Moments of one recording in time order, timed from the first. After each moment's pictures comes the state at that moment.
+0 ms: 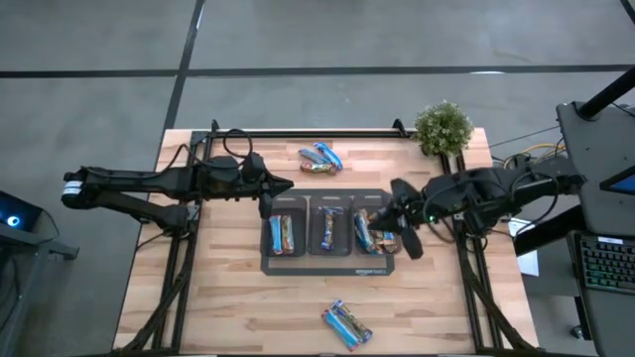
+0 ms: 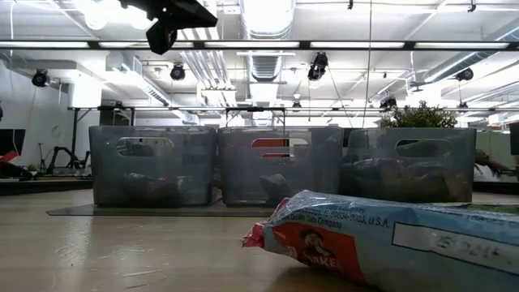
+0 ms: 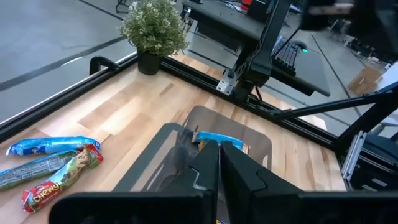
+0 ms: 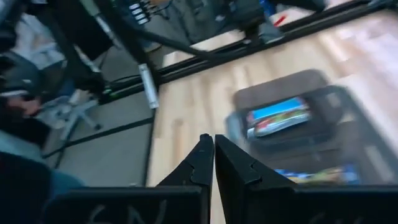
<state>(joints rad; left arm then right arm) 0.05 0.99 0.86 -0.12 -0.16 -0.39 0.29 1.17 1.28 -0.55 0.06 0.54</state>
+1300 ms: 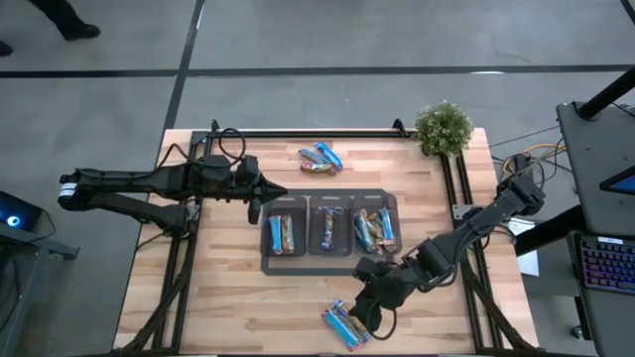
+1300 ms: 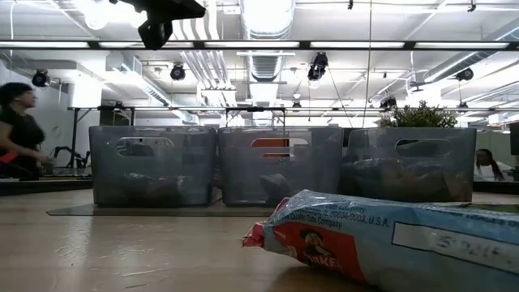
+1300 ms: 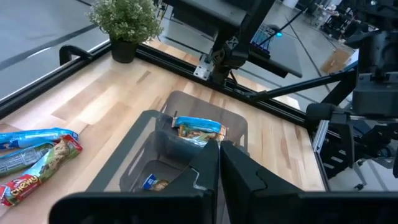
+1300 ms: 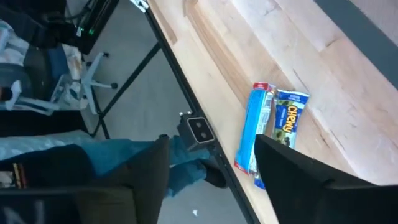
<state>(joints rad) 0.05 0.93 0.86 -0.20 -0.04 -0.37 0.59 1.65 1.40 -0.54 0.07 1.28</state>
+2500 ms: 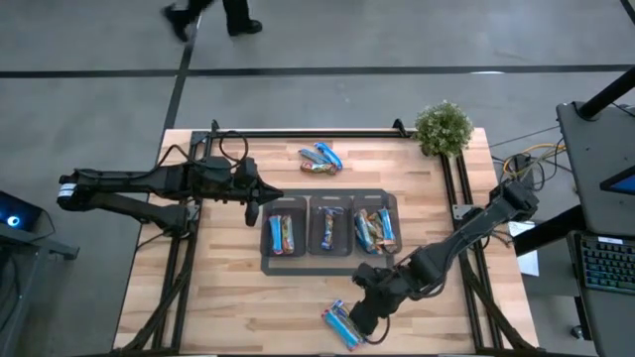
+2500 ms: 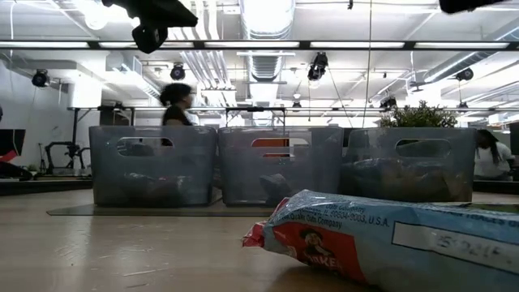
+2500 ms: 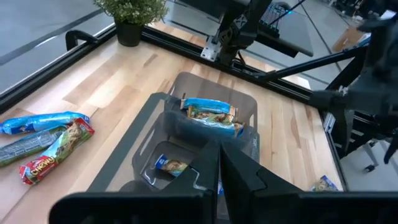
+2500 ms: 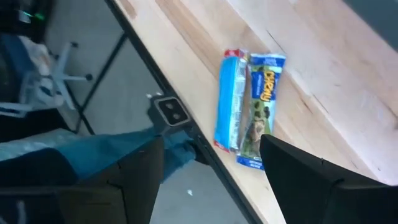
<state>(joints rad) 0.05 0.91 0.86 -0.29 -0.04 -0.34 0.60 1.73 1.40 -0.61 0.01 1.39</state>
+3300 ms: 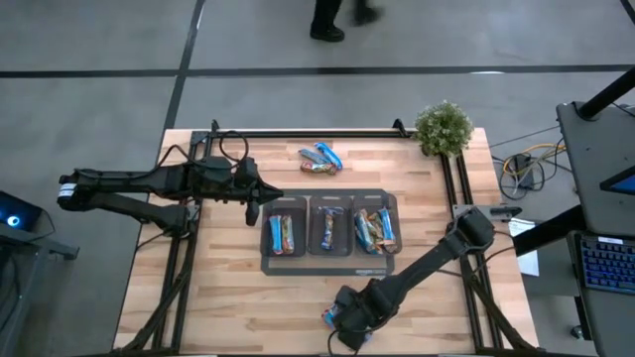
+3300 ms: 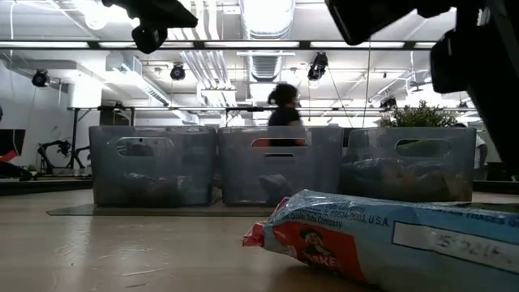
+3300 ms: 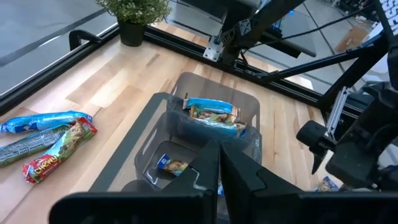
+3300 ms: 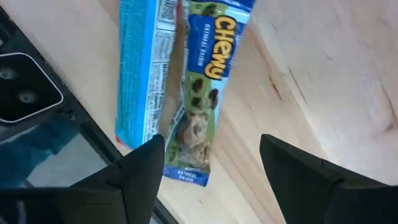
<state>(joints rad) 0.05 0.91 0.86 -0.30 -0.05 -0.34 0.60 2.14 1.70 -0.92 -0.11 1.23</state>
